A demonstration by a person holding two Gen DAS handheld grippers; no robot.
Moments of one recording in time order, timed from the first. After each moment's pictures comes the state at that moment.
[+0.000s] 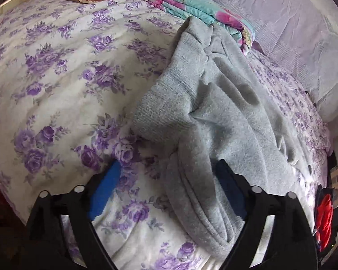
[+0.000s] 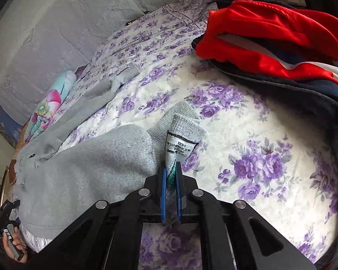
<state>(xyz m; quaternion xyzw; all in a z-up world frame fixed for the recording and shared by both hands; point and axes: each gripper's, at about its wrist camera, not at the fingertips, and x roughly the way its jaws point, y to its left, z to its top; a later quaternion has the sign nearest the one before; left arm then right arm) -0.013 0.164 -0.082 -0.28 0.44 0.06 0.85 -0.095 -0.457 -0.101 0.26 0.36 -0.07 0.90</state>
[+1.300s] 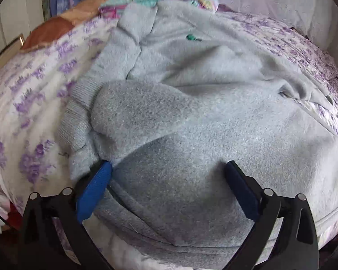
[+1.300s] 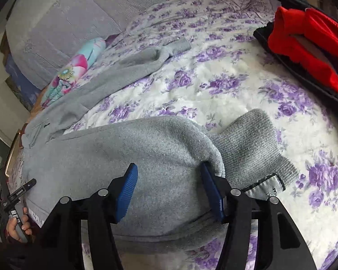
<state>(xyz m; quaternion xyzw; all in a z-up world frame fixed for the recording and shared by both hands) -0.028 0.103 -0.089 -0.03 0.46 0.05 0.89 -0.070 -0.403 -0.092 0.19 0.41 0.03 0.89</state>
